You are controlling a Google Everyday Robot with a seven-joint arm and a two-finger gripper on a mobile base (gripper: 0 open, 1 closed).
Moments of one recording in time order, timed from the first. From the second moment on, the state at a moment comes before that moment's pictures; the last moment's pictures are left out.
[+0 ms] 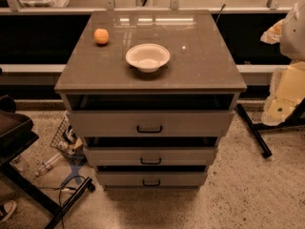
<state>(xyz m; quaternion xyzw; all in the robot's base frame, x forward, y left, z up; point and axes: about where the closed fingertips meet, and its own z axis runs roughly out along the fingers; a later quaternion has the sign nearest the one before) 0.438 -0.216 0.979 -0.60 0.78 -0.04 0.16</state>
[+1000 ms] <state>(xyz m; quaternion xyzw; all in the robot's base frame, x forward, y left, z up) 0.443 -0.214 0.954 -0.59 0.78 -0.03 0.20</state>
